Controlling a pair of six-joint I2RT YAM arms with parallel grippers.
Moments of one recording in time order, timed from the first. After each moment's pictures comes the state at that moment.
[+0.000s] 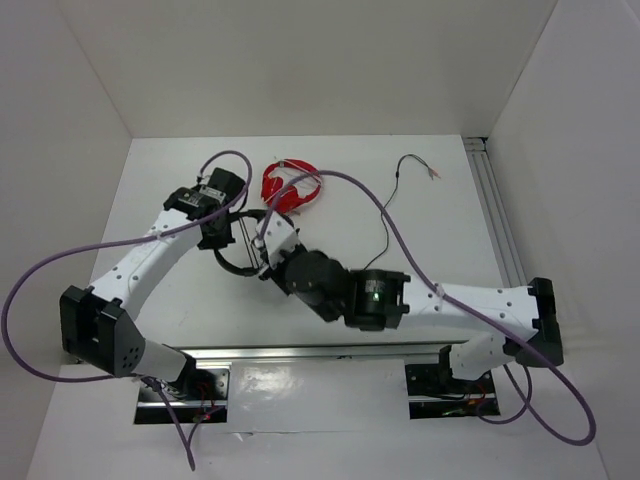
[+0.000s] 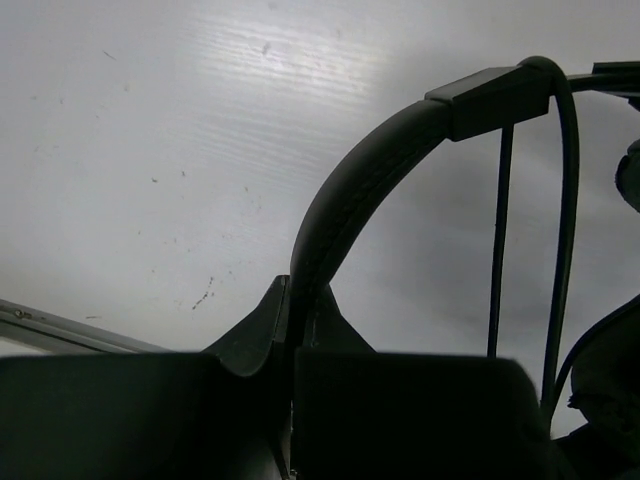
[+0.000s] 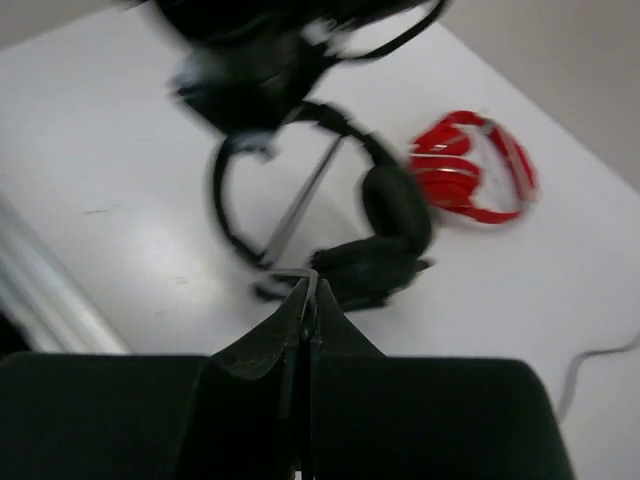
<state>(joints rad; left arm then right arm) -0.35 1.43 1.32 -1.07 -0.41 -0.52 1.43 1.37 1.31 -0.24 0.67 0.04</state>
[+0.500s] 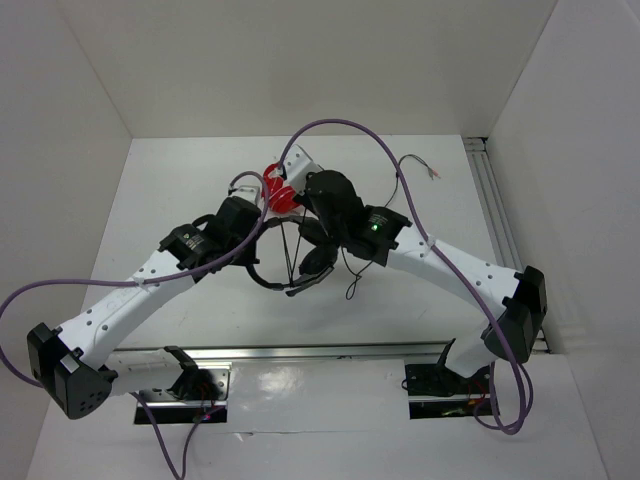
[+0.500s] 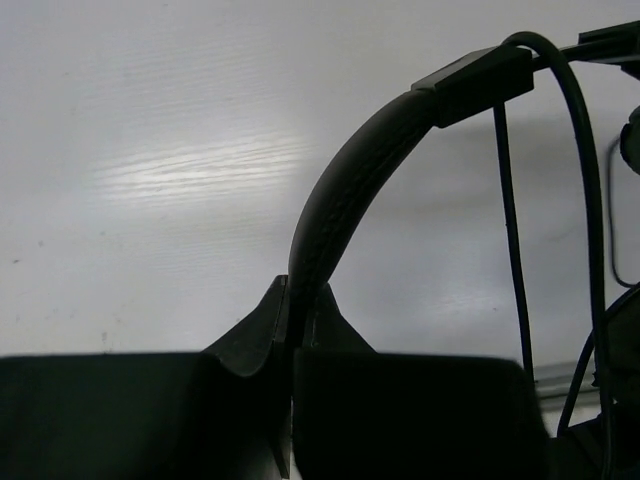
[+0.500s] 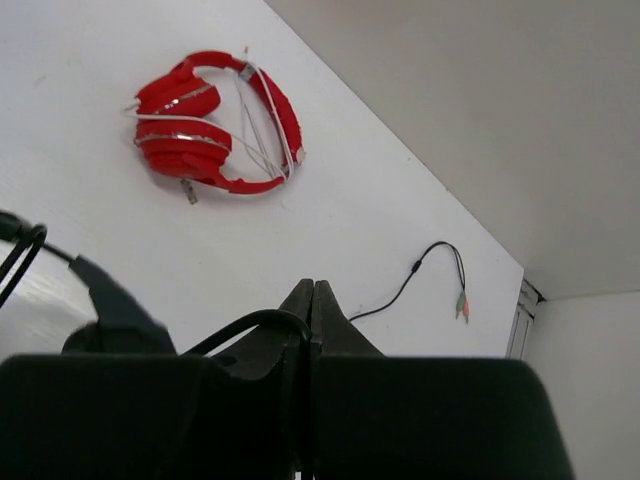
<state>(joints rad) -0.61 1.19 1.14 -0.88 -0.35 -0.48 0.98 1.50 1.47 -0.32 0.65 -0.36</state>
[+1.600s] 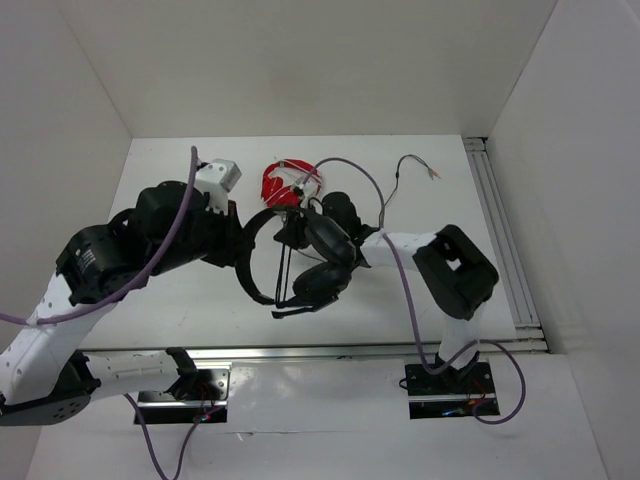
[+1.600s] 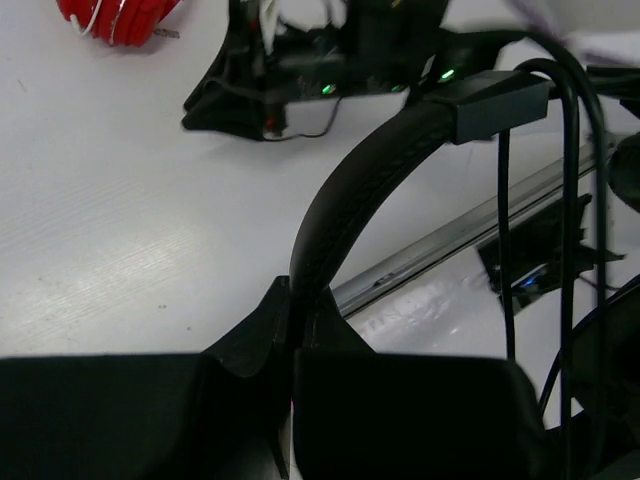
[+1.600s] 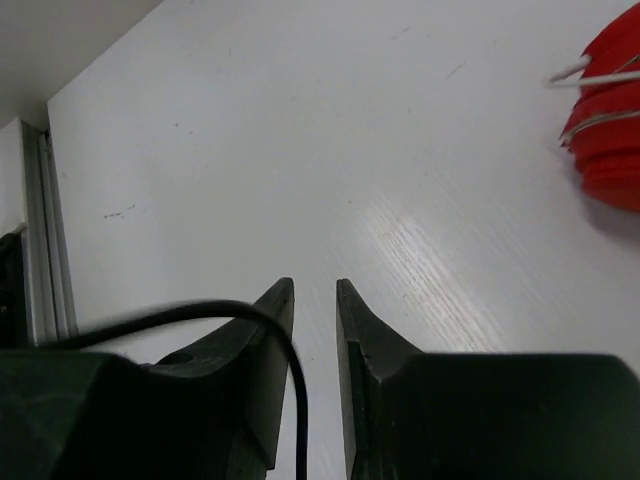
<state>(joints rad) -0.86 1.08 1.68 -1.20 -0.18 -0.46 0.70 1.81 1.04 0.52 -0.45 0.23</state>
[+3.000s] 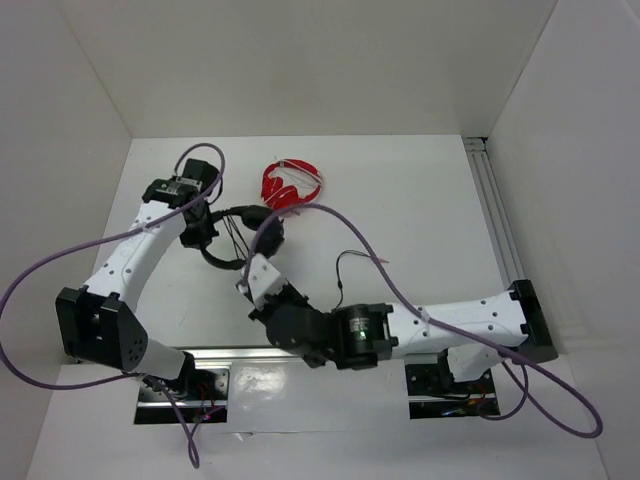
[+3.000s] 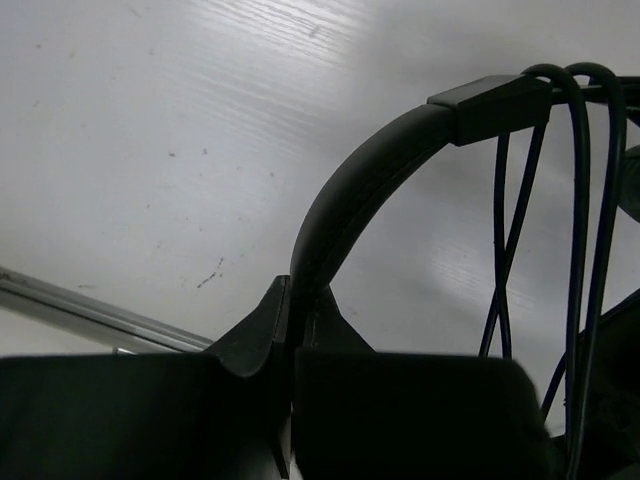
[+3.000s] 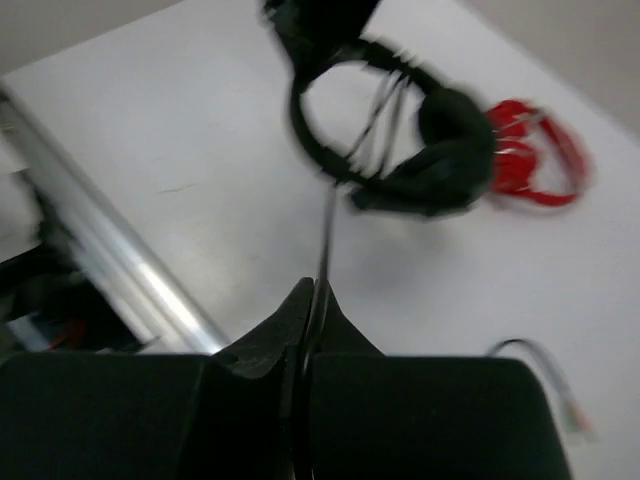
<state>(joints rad) -0.17 1.44 1.37 -1.15 -0.30 -0.54 1.64 1.42 1.28 -0.20 0.86 0.14</state>
